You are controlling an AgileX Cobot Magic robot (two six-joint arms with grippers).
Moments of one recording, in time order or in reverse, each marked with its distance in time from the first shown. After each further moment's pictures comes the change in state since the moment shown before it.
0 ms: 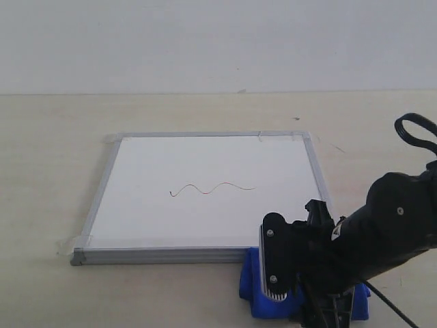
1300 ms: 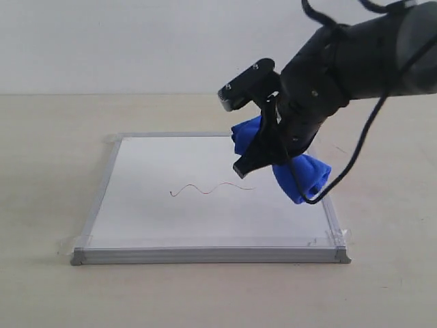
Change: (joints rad) left arm 0.000 0.000 0.000 0.000 0.000 0.000; right arm -0.018 0.176 -0.633 -0.845 0.338 1.552
